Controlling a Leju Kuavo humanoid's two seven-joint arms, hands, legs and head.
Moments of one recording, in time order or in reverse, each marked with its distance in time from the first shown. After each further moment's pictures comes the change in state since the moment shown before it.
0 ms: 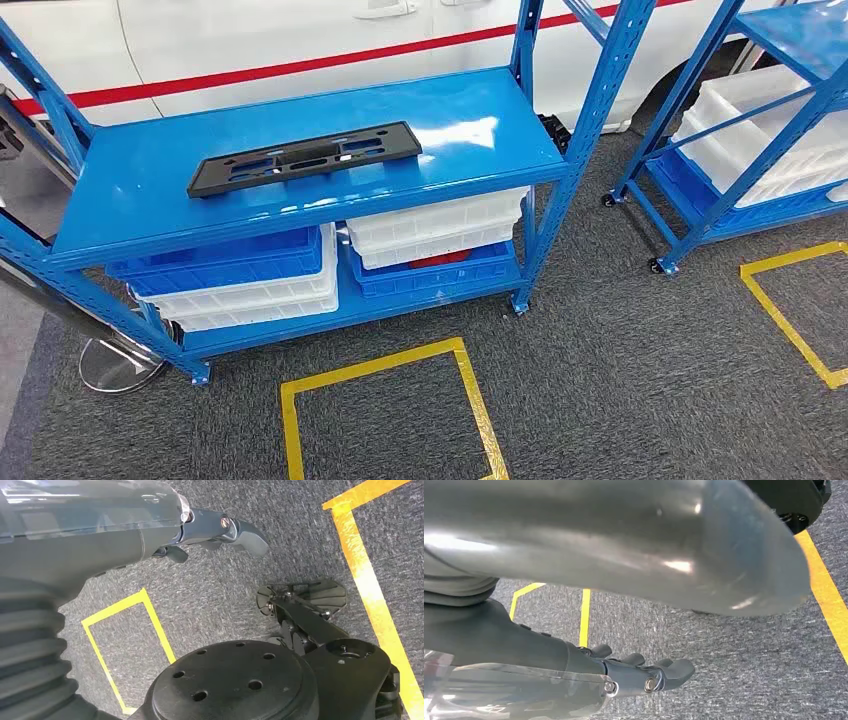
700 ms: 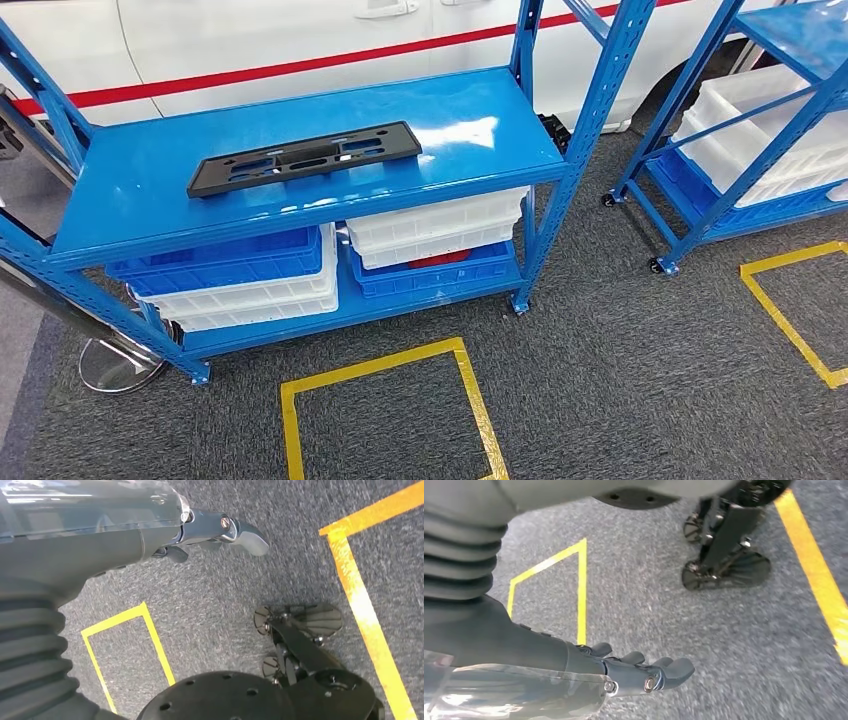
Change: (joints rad) left arm -0.047 -0.014 0.213 0.026 -0.232 0.032 0.012; right arm -0.057 0.023 -0.215 0.016 0.233 -0.026 0.020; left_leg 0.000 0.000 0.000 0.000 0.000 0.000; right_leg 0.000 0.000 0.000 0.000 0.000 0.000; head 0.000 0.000
